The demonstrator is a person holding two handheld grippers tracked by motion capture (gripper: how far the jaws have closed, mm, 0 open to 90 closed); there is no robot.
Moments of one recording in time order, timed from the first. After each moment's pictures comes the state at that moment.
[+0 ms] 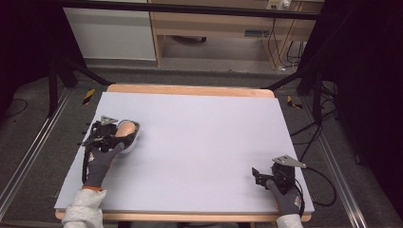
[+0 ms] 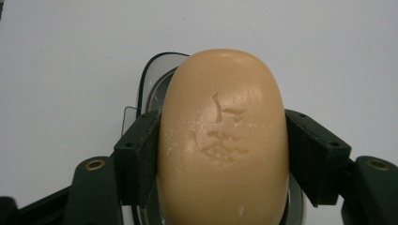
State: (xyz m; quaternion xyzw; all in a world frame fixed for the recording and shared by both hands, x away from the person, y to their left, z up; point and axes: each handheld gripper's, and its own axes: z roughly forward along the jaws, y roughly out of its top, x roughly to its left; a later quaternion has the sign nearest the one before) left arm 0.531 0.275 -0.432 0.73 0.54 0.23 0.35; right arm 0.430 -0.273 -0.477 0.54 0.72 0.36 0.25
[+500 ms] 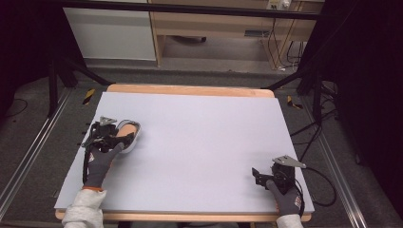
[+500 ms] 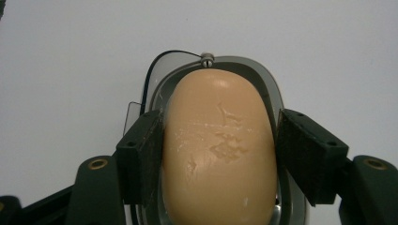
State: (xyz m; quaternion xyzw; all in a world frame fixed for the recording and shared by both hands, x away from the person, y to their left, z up) left arm 0.530 0.276 -0.435 0.73 0.55 0.23 0.35; right arm 0.430 -0.273 -0.477 0.54 0.72 0.36 0.24
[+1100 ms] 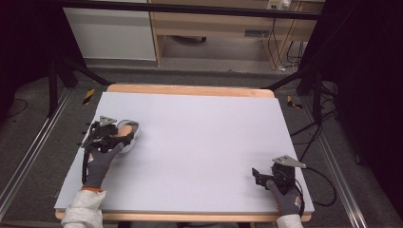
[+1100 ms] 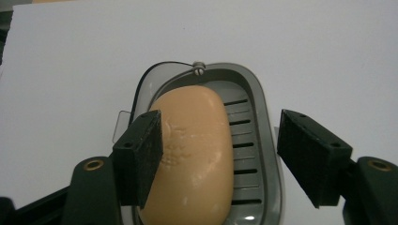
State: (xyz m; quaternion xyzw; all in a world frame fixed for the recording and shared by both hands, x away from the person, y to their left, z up) left arm 0.525 0.275 -0.428 0.73 0.54 0.24 0.36; right arm 0.430 -0.273 -0.477 0.54 0.72 0.36 0.24
